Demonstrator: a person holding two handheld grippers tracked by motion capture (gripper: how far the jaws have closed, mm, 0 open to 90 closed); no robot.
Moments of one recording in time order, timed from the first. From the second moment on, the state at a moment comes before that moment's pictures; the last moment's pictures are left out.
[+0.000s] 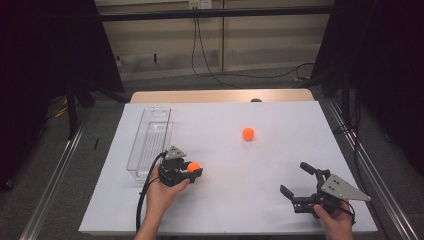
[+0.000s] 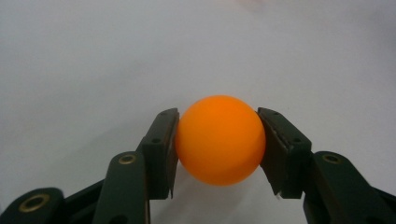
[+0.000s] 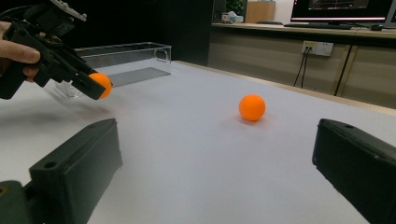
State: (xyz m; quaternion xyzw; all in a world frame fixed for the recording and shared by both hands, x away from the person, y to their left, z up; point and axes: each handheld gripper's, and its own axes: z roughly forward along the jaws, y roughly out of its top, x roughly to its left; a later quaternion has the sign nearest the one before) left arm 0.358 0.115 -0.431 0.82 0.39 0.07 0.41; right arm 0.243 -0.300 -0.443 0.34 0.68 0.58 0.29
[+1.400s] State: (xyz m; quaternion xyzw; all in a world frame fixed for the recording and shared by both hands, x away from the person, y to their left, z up) left arm 0.362 0.119 -0.417 0.82 0.40 0.07 0.40; right arm 0.243 -0.300 -0.443 0.34 0.68 0.58 0.29
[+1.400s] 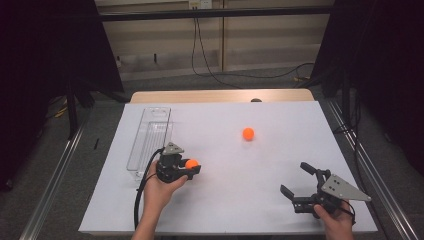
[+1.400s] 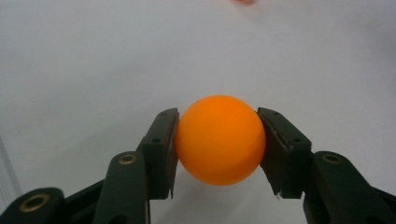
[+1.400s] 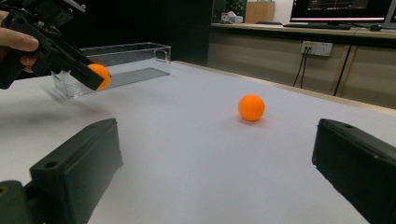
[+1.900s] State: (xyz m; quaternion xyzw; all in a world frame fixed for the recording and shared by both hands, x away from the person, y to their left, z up) left arm 0.365 0.118 -0.412 0.82 0.40 0.06 0.40; right arm 0.243 -0.301 -0.444 0.35 0.68 0.58 0.29
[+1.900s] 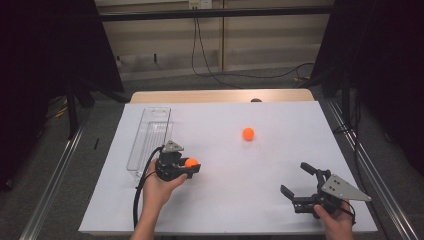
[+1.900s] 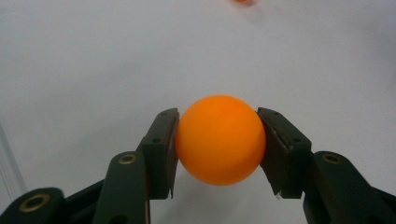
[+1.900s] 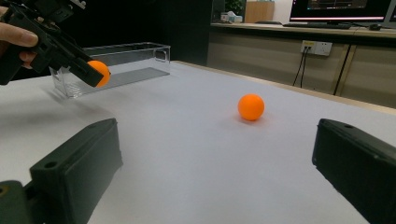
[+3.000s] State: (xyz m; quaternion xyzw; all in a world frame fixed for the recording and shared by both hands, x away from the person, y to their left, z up) left arm 0.372 0.120 -0.389 0.83 0.39 0.07 0.39; right arm 0.243 -0.301 -0.443 0.35 0.68 0.58 0.29
